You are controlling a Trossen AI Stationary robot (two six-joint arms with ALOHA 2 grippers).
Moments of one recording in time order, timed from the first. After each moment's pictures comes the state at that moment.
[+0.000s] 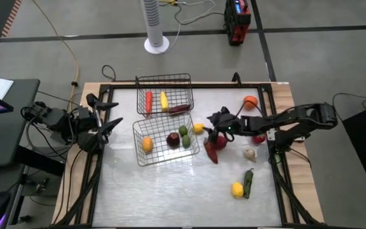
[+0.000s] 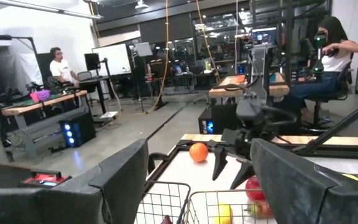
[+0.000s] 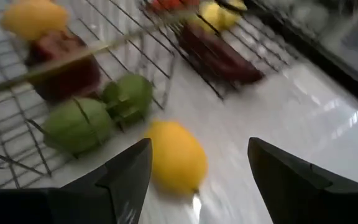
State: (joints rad) left arm -0.46 0.36 0.67 -0.19 -0.82 0.20; right arm -0.11 1.38 0.56 0.23 0.33 0.16
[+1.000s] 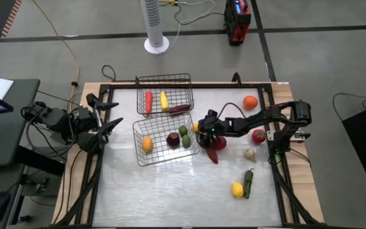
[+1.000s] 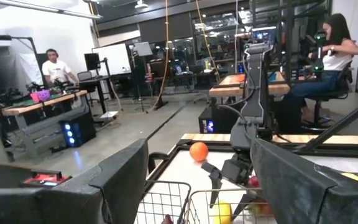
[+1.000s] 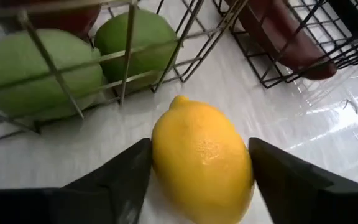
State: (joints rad) left arm -0.46 0.36 0.67 -0.19 -0.82 0.20; right arm -0.12 1.70 0.71 0.26 0.29 -0.05
